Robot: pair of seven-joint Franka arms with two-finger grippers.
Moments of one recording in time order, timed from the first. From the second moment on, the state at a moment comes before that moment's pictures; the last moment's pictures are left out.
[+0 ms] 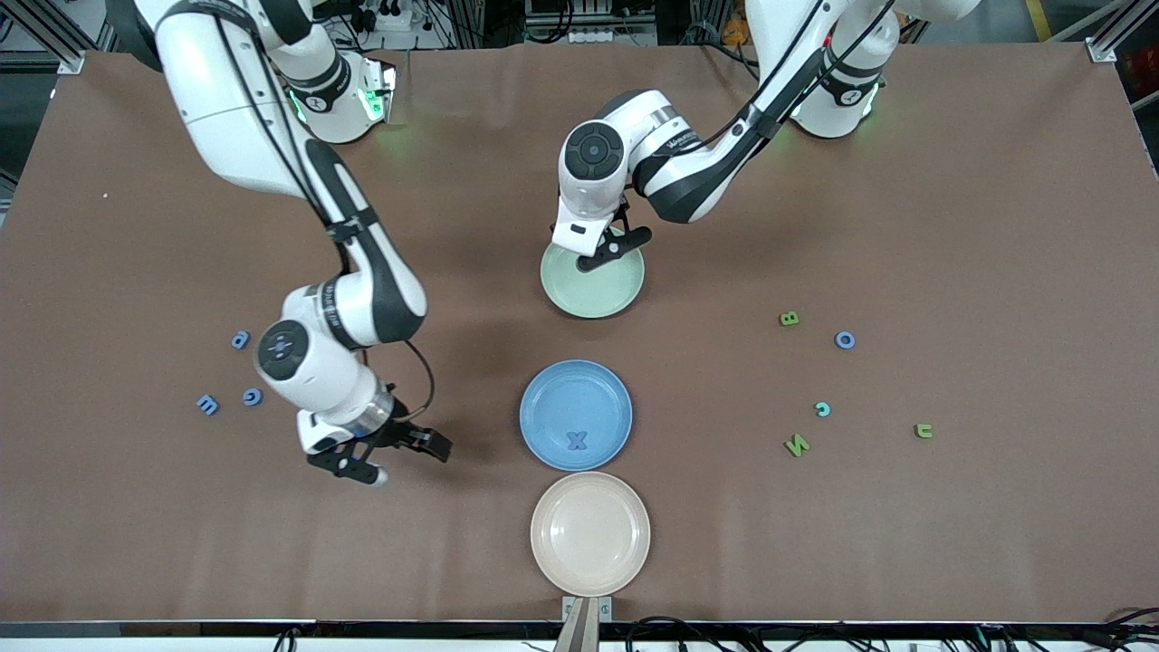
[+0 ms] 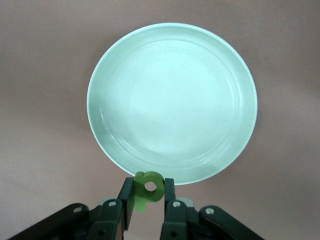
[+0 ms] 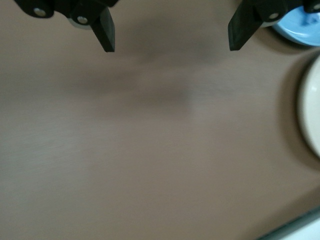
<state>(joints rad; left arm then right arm) -0.51 0.52 -0.47 -1.77 0.02 2.12 -1.38 0.31 0.74 -0.02 -1.49 0.24 2.46 0.42</state>
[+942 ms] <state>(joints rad) -0.37 0.51 -0.38 -1.70 0.09 2.04 -1.13 0.05 0.58 -0.21 -1.73 0.24 2.37 0.13</state>
